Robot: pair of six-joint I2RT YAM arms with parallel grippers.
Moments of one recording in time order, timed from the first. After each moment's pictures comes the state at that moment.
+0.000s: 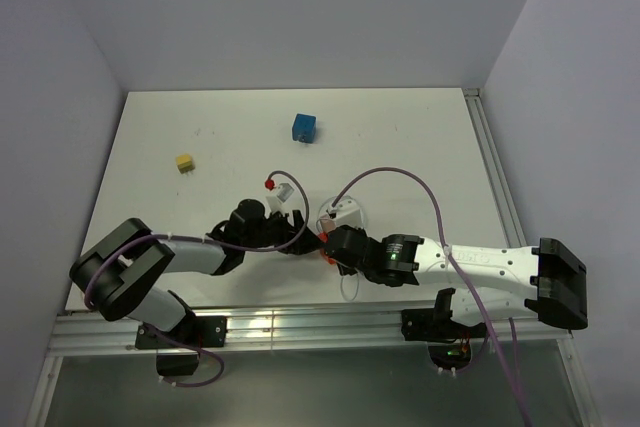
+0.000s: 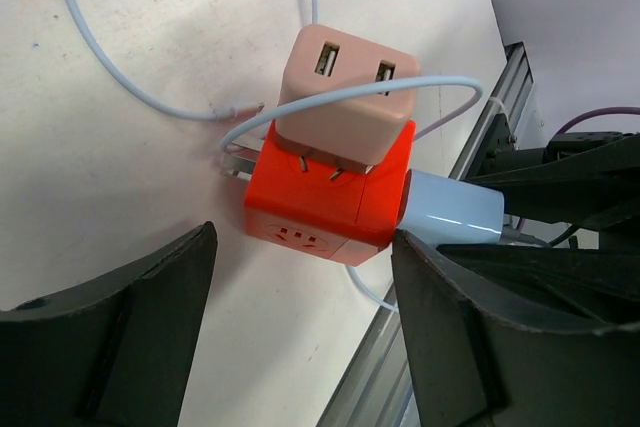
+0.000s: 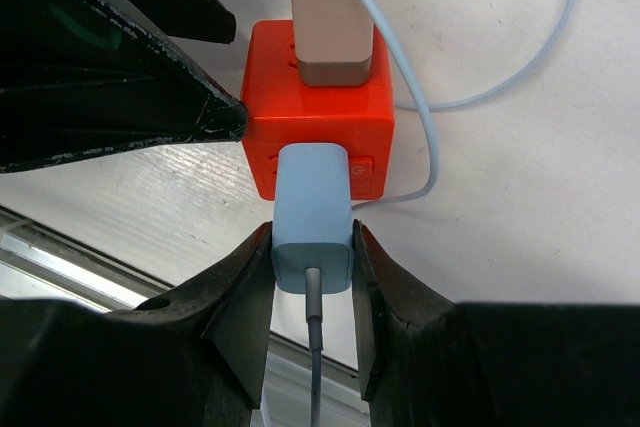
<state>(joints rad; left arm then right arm) -0.75 1.48 0.38 0.70 0.42 -0.75 1.22 1.17 0.73 -0.54 0.48 0.65</state>
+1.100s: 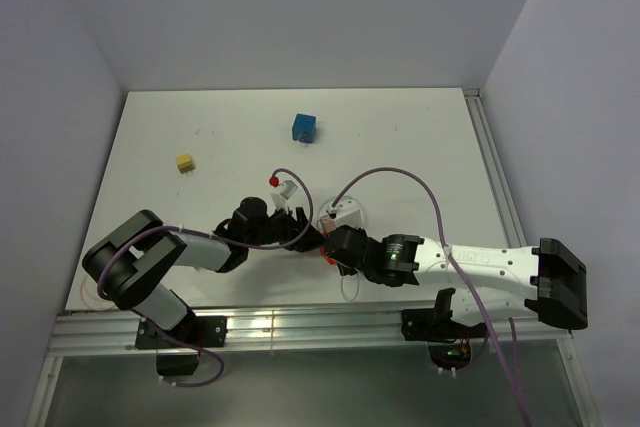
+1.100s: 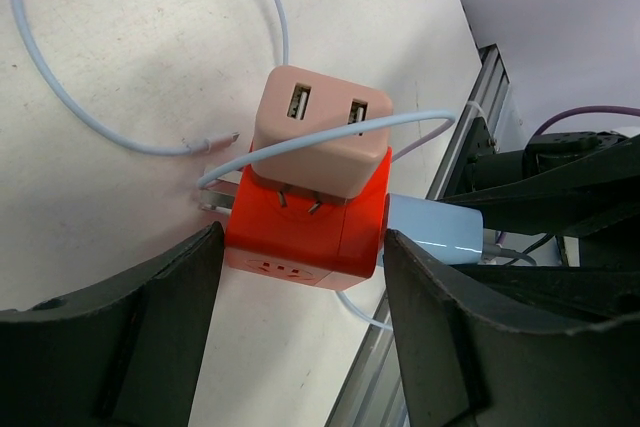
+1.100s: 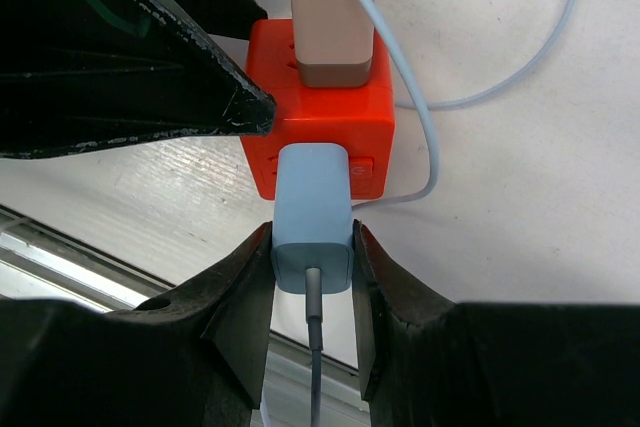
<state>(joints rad) -0.75 1.56 0.41 0.82 0.47 -0.76 1.22 1.17 0.73 -0.55 0.48 0.65</state>
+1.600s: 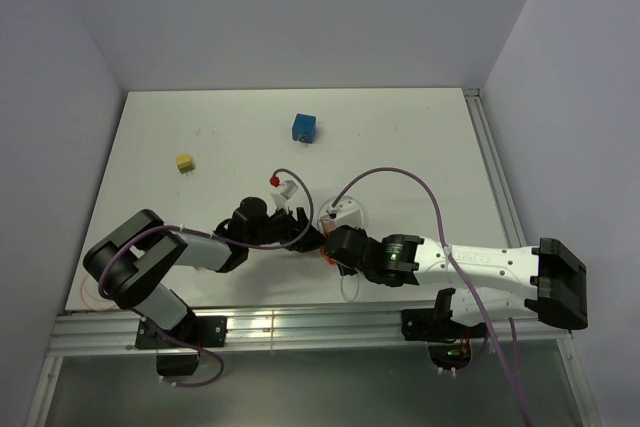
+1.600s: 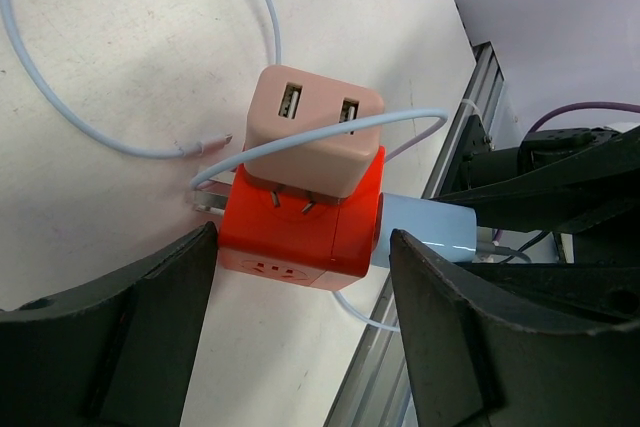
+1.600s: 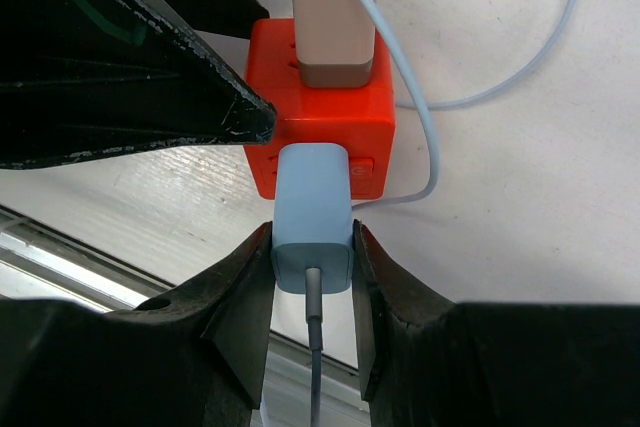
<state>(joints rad) -0.75 1.57 0.41 0.83 0.48 -0.76 1.22 1.17 0.73 -0.55 0.48 0.65</state>
